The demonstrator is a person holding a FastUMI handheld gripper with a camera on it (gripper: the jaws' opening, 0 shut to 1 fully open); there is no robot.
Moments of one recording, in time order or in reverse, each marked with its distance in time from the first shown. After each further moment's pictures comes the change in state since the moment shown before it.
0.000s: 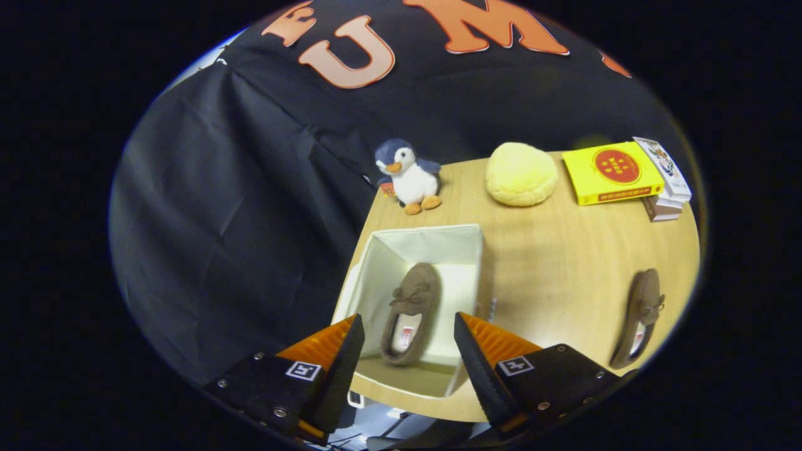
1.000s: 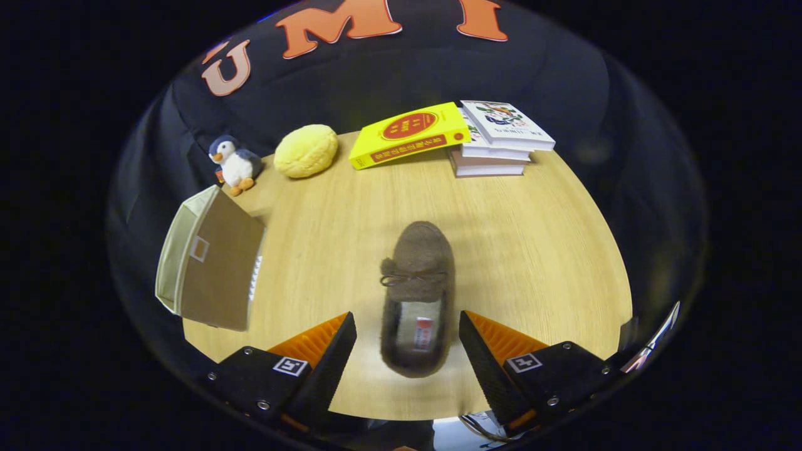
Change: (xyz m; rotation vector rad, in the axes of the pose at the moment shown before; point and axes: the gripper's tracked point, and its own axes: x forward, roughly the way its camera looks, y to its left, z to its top) arm -0.072 -0.358 -0.122 0.062 0.061 -0.473
